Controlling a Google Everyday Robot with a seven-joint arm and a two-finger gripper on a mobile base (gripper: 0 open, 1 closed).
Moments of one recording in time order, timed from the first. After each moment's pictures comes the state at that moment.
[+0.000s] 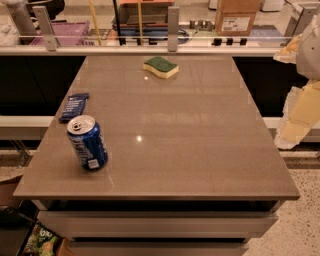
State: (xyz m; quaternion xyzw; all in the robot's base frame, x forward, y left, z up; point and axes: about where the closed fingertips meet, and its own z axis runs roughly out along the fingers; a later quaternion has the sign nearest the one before) arm 0.438 -0.212 0.992 -0.60 0.78 -0.05 0.18
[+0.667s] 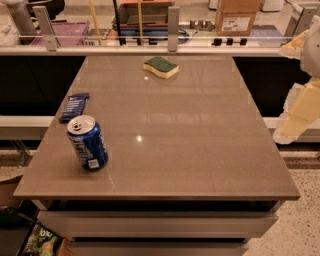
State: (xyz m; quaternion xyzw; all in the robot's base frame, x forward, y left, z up) arm 0.446 -0.217 0.995 -0.59 0.78 -0.06 0.21
